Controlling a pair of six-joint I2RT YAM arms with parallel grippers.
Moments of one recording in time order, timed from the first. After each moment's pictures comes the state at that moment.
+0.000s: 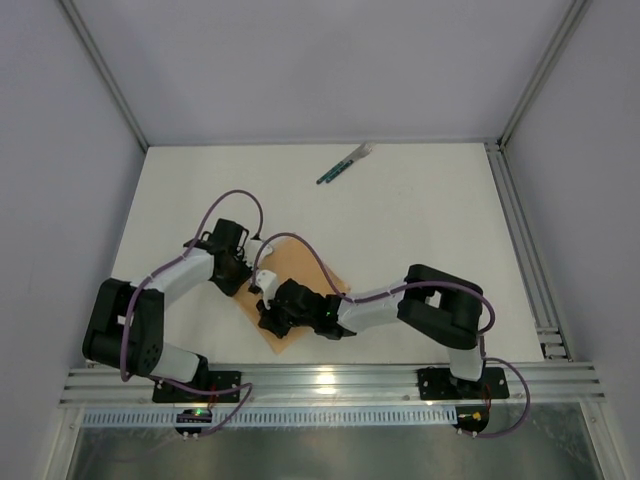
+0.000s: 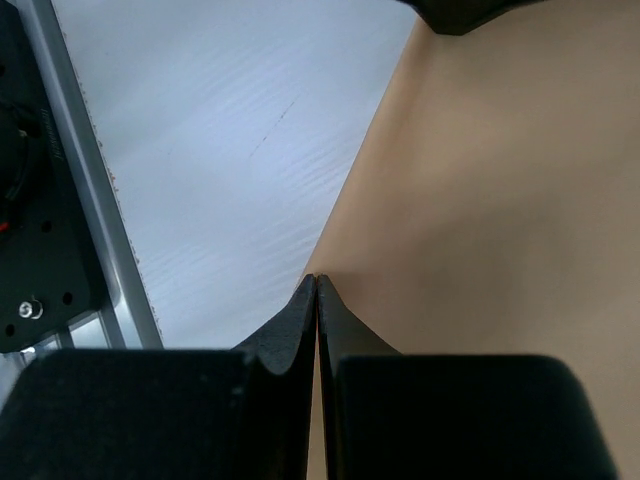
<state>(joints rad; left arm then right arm) -0.29 1.44 0.75 -0.58 0.06 0.53 1.22 1.91 0.97 0.41 -0.07 0.27</state>
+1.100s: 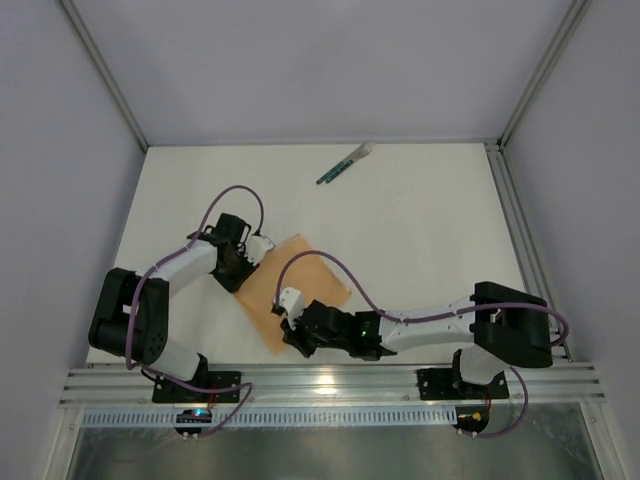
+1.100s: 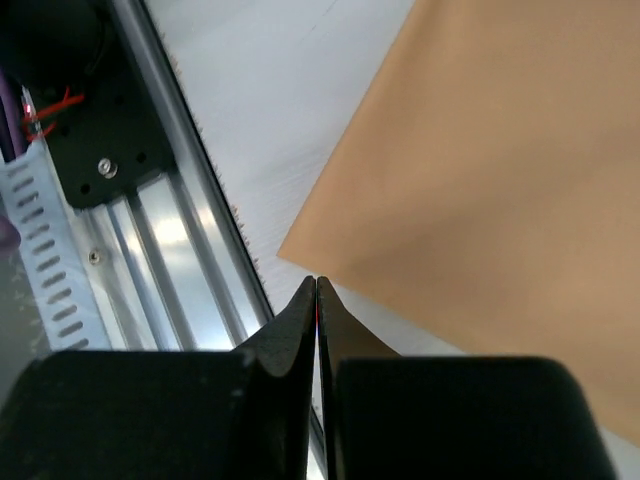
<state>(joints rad) -0.29 1.51 0.82 -0.63 0.06 0.50 1.37 1.57 0.74 0.25 0.10 0.25</state>
